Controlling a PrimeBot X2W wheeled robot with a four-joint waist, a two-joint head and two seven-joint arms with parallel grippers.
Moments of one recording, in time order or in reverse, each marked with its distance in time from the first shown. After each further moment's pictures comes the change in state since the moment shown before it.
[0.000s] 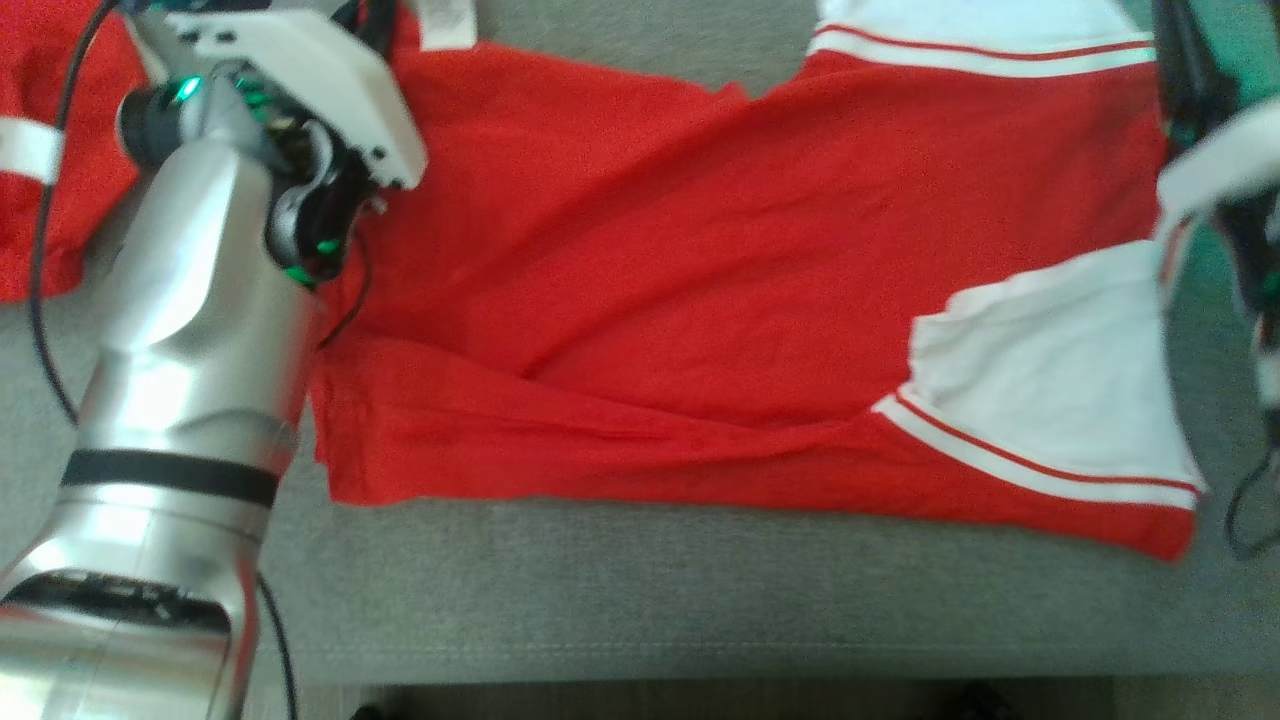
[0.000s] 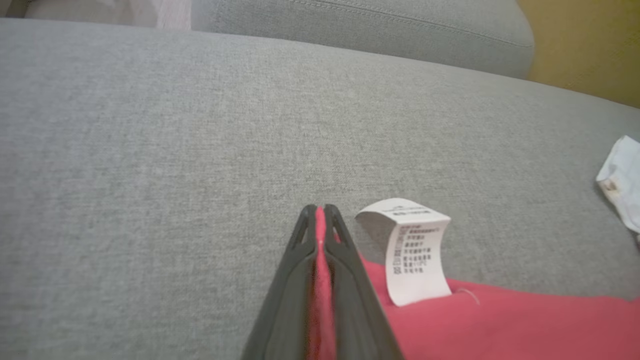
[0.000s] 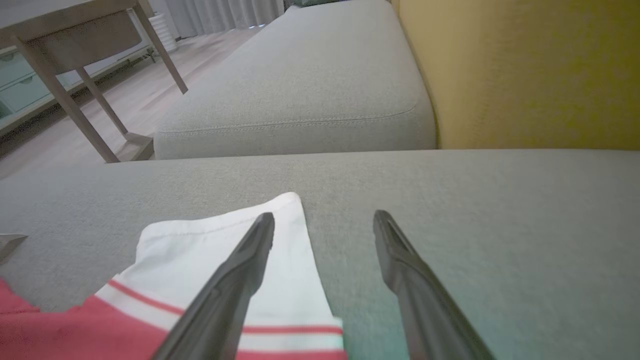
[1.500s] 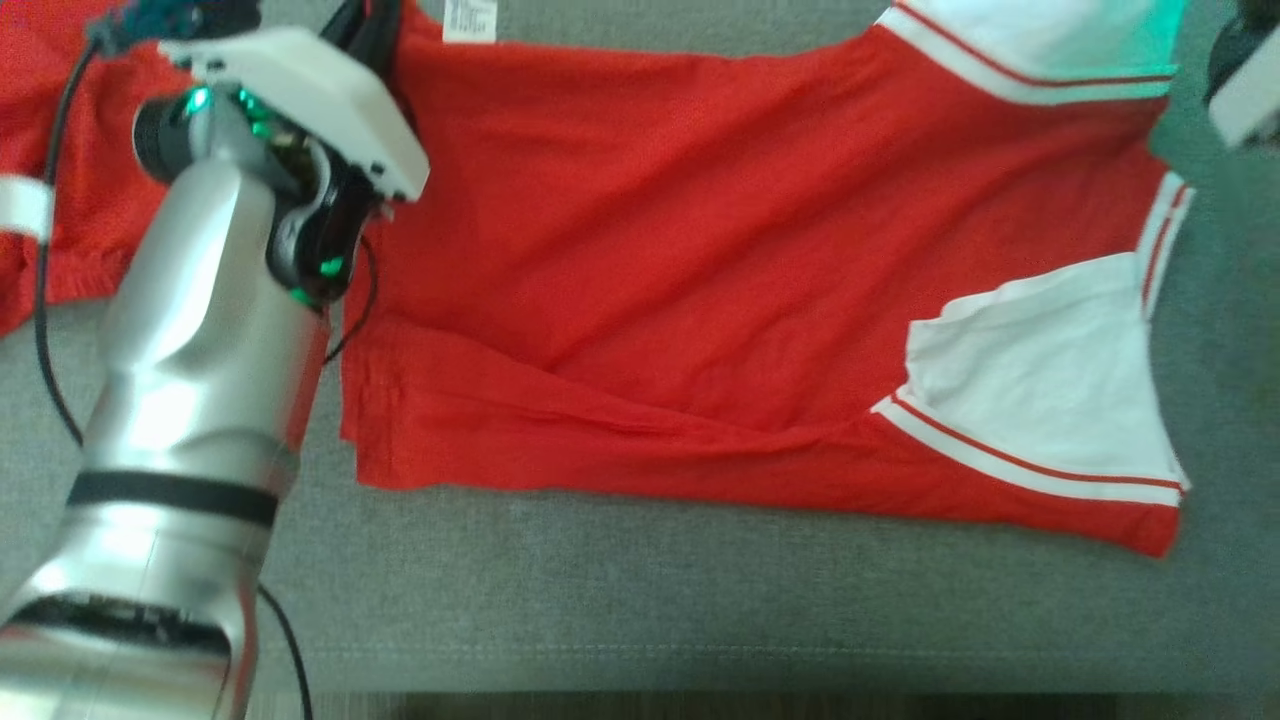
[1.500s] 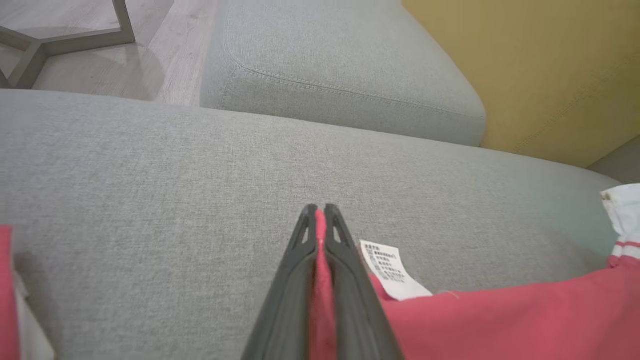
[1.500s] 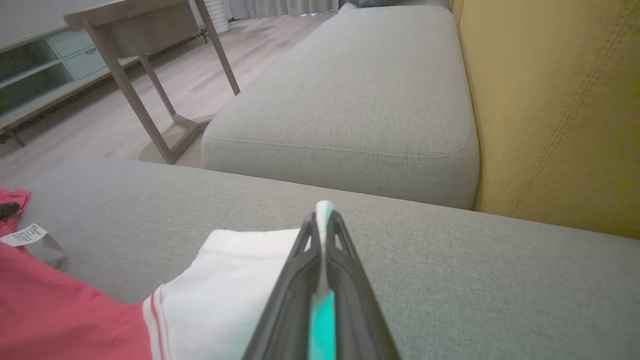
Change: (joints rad) left arm 0.023 0.002 -0.014 -0.002 -0.072 -0.038 -0.126; right arm -0.232 -0.241 0.368 0.111 0.303 0.000 0.024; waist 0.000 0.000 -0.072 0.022
